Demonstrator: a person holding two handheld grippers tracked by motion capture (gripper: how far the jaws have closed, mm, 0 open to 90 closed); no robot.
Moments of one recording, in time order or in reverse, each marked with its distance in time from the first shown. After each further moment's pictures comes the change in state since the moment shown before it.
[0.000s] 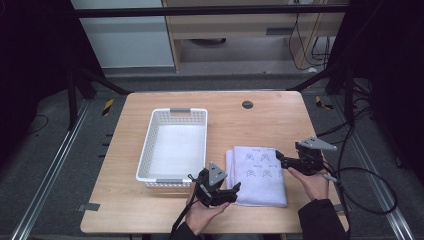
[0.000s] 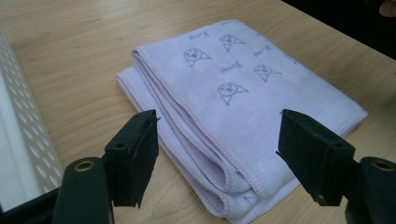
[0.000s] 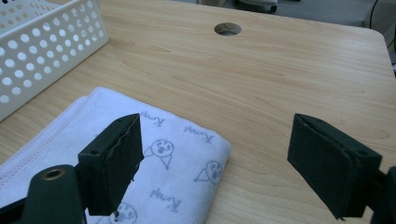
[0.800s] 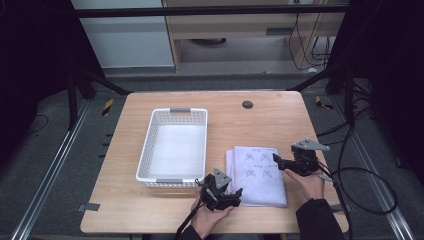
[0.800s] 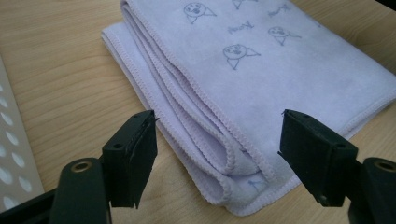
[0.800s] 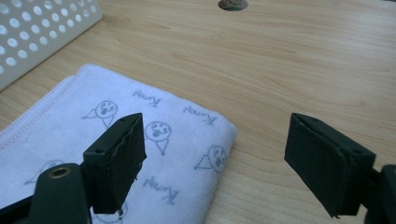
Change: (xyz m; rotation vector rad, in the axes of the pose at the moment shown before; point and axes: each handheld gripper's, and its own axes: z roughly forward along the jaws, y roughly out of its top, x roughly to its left) left arm -0.005 -0.020 0.025 0.067 0.032 -0.031; right arm -0.002 -0.014 0.020 0.060 0.014 0.007
